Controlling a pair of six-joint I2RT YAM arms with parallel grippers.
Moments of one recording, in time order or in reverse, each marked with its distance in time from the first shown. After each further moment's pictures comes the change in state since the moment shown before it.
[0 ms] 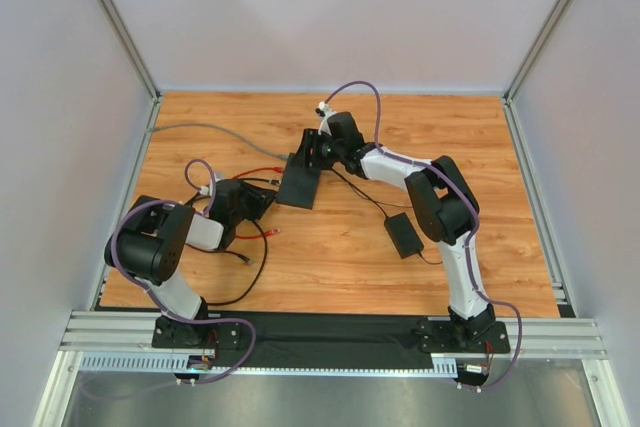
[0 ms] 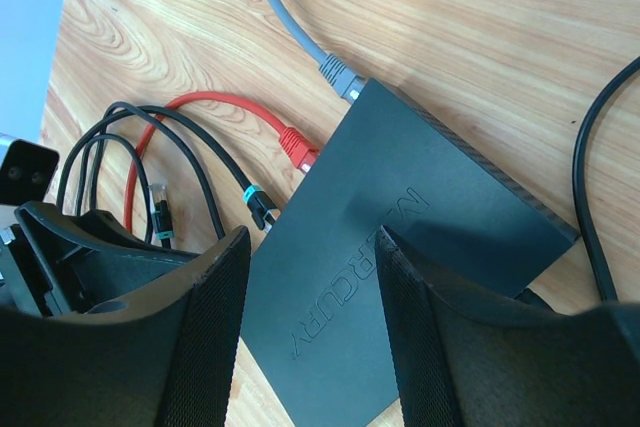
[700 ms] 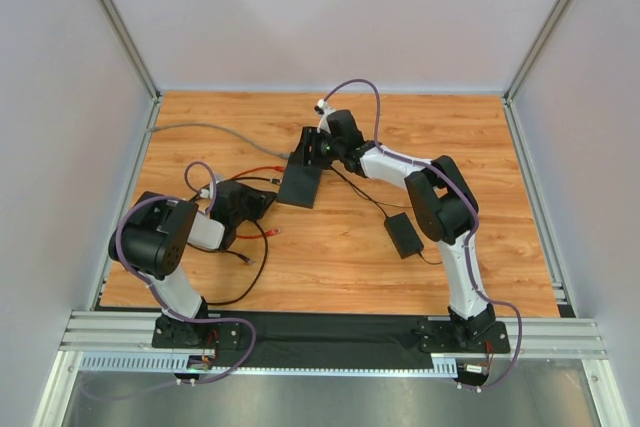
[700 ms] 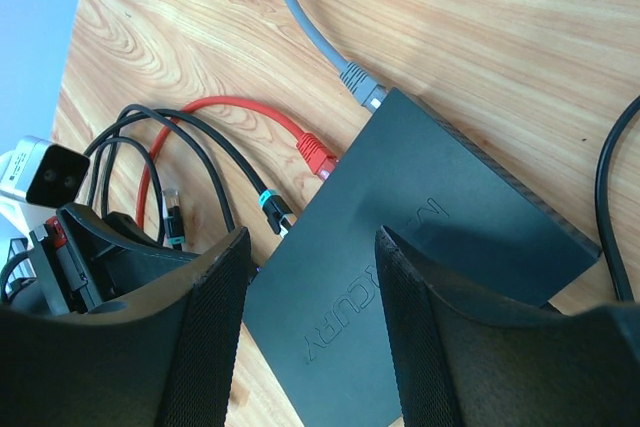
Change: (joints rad) left arm 0.000 0.047 -0.005 0.057 -0.001 -0.069; right arm 0.000 0.008 0.024 0.000 -0.013 0.002
